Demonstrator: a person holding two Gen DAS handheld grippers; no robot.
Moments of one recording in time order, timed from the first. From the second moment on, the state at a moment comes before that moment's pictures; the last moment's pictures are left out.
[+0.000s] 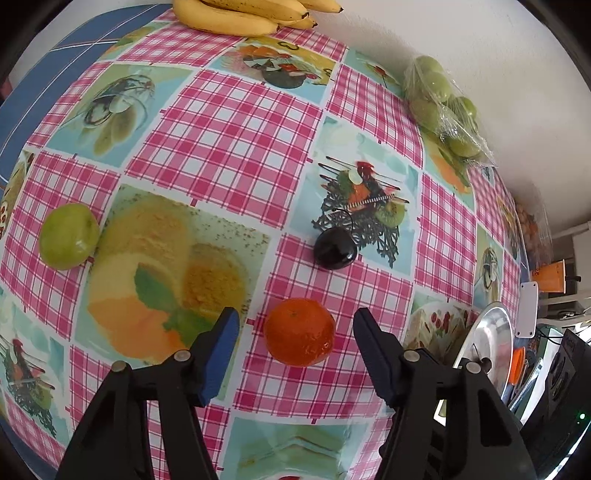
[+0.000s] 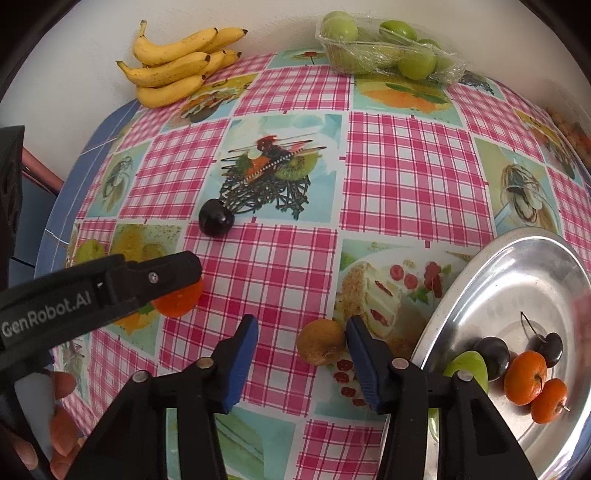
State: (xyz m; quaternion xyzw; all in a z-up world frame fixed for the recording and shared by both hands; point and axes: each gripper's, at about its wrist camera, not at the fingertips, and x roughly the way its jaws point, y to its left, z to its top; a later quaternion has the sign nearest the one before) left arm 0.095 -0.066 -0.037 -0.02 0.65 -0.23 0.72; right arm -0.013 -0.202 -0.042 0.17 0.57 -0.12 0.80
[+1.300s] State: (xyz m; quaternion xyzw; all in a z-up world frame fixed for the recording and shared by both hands) left arm 0.086 -0.074 -0.001 -0.03 0.61 -0.26 0.75; right arm -0.028 -0.217 0.002 0.19 0.53 -0.16 0.81
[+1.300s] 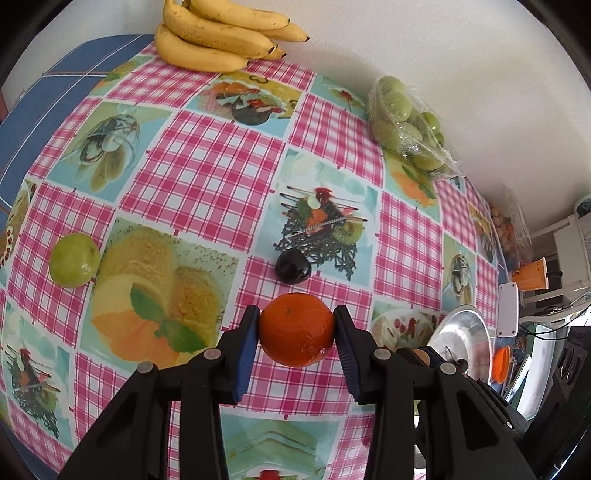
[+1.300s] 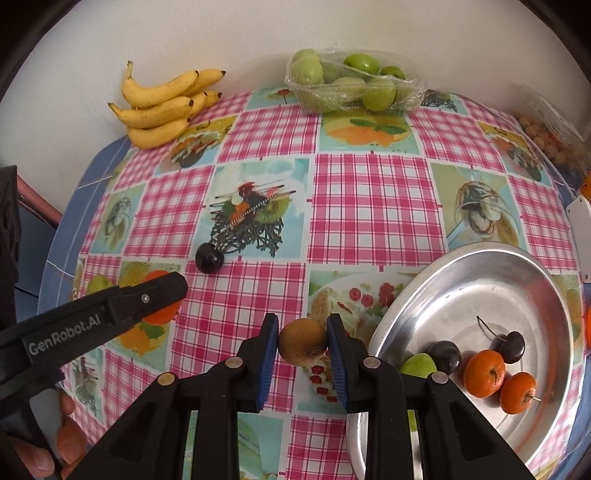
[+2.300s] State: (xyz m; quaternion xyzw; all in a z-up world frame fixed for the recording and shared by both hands) left arm -0.015 -0.171 0.030 0.09 0.57 -0.40 0.71; right arm -0.122 -0.333 0.014 0.30 0.49 -0.32 0.76
